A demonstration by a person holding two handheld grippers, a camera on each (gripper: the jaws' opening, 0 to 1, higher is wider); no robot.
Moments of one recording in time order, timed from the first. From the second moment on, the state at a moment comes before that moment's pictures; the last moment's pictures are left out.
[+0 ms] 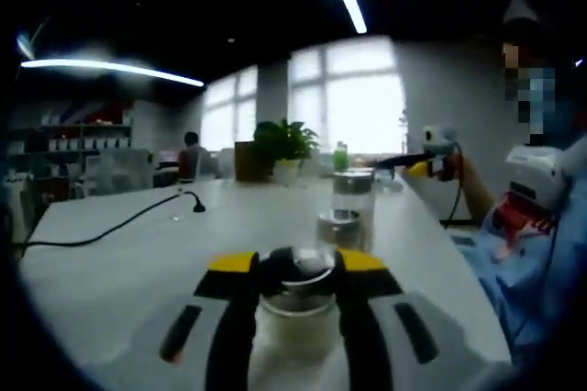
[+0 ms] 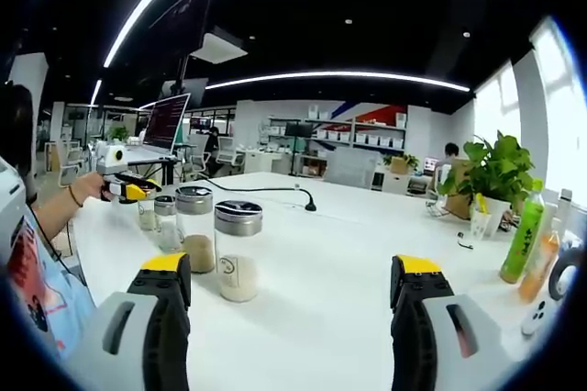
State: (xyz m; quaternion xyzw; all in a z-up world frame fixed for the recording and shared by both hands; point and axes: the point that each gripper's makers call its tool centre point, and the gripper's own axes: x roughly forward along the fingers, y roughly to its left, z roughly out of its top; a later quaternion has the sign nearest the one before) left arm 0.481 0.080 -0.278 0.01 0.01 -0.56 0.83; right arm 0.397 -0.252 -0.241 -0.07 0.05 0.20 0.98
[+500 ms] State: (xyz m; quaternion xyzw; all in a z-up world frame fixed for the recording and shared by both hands) left arm 0.469 0.077 -0.272 0.02 -0.01 -0.56 0.83; right arm 0.397 -0.254 -0.241 -0.07 0.05 0.19 0.98
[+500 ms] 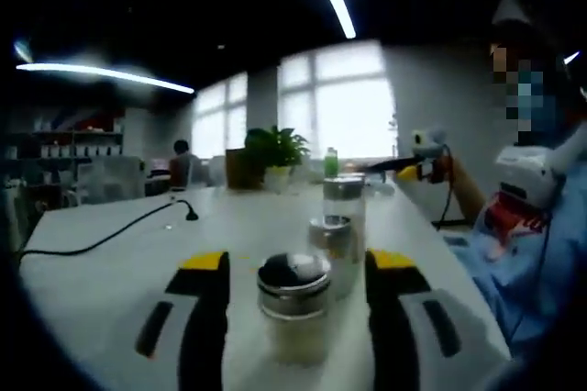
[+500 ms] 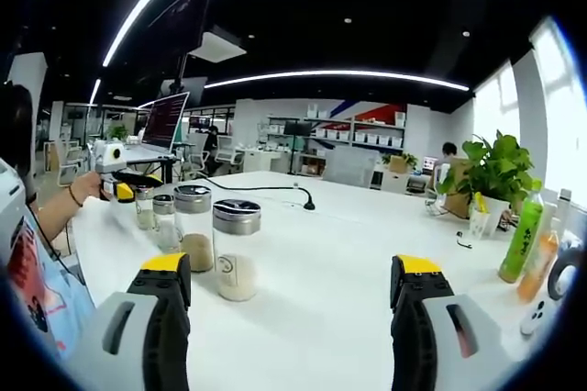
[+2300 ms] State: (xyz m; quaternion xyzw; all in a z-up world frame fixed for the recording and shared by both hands) left arm 0.485 0.087 -0.271 -0.02 -0.01 -0.25 0.97; right arm 0.396 -0.249 -0.240 -0.08 0.05 0.20 0.98
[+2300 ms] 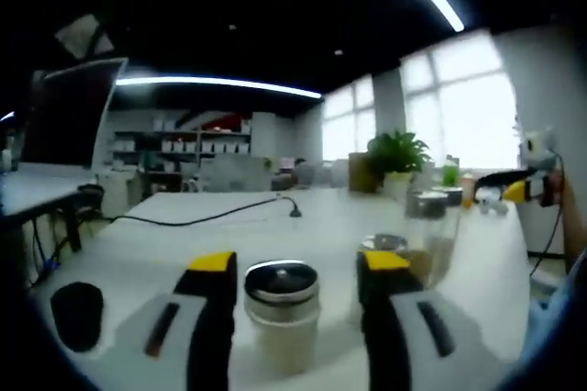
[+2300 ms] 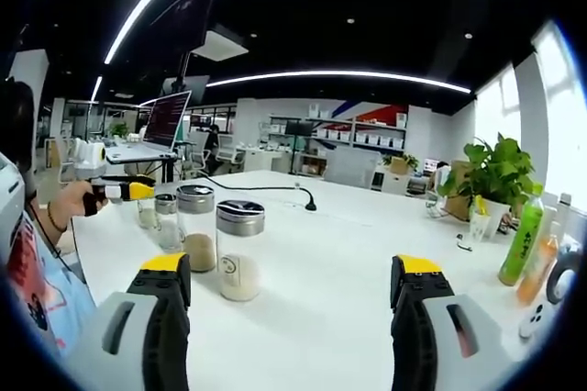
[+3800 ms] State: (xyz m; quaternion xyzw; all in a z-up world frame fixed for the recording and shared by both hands) left arm 0.490 0.089 -0.277 -0.03 -0.01 -0.32 0.95; right arm 0.397 -0.249 -0.240 -0.07 0.05 0.19 0.98
